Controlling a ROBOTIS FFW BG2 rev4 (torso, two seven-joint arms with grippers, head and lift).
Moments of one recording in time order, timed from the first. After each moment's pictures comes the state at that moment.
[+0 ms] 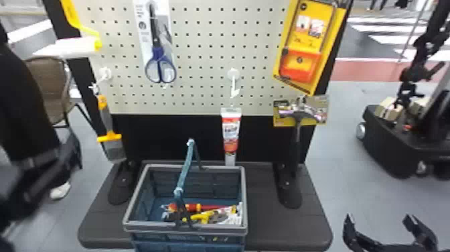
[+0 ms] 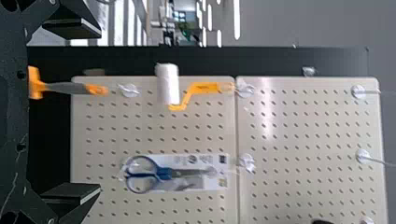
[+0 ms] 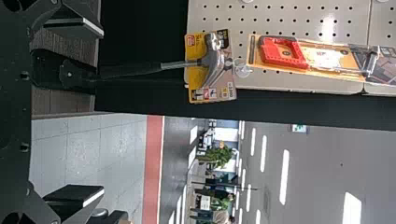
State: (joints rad) left arm 0.48 0.07 0.25 -2.66 0.18 0.41 -0.06; right arm 0.57 -0.02 -0.09 -2.10 0.00 -0.06 0.04
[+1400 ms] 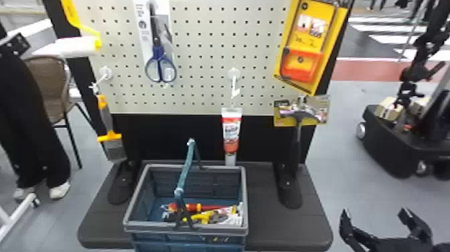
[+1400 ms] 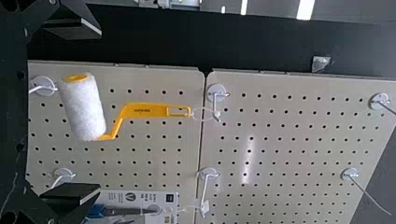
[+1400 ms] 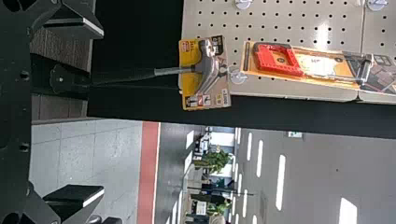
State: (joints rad) left arm -0.30 0.45 0.49 -1.95 0.53 0.69 -0.63; right arm 0.54 -0.02 -0.08 -2.10 0.00 -0.06 0.06
